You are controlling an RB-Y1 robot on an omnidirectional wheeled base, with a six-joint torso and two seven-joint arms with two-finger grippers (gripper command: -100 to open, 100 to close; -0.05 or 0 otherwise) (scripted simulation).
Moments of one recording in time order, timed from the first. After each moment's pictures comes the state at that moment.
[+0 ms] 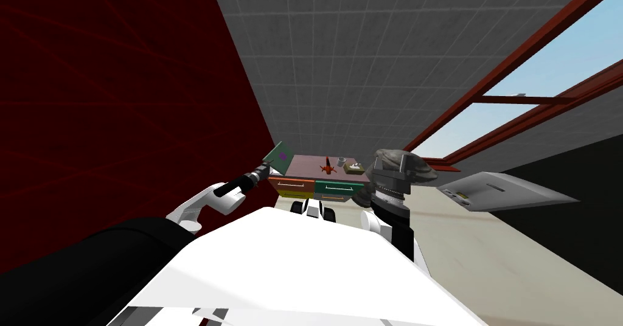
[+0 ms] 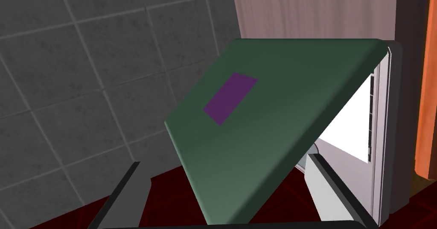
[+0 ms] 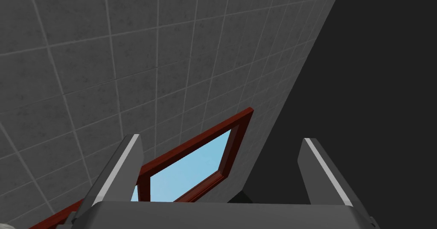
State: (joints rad) left arm 0.66 0.76 0.17 -2.36 0.31 0.50 0.37; right arm 0.54 0.04 -0.02 -2.35 0.05 -0.51 -0.13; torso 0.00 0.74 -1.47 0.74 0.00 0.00
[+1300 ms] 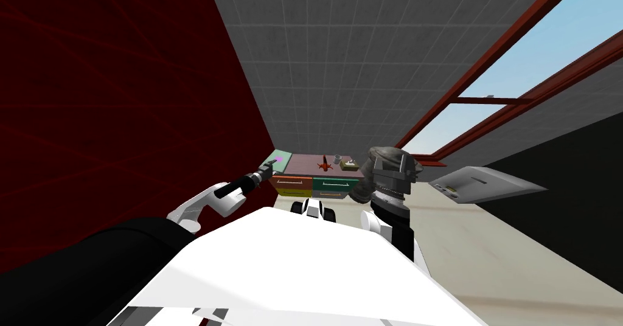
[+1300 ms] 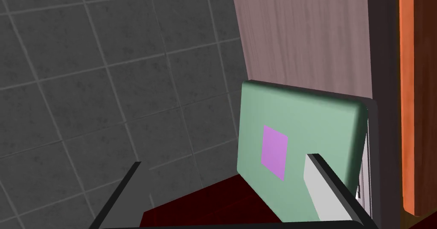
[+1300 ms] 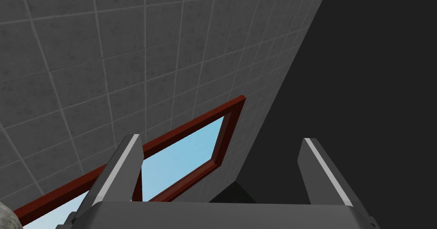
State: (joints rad) left arm 0.67 0.81 0.13 -2.39 0.32 0.47 0.41; right arm 0.54 0.04 -0.02 -2.35 0.05 -0.51 -0.13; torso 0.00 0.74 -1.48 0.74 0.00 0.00
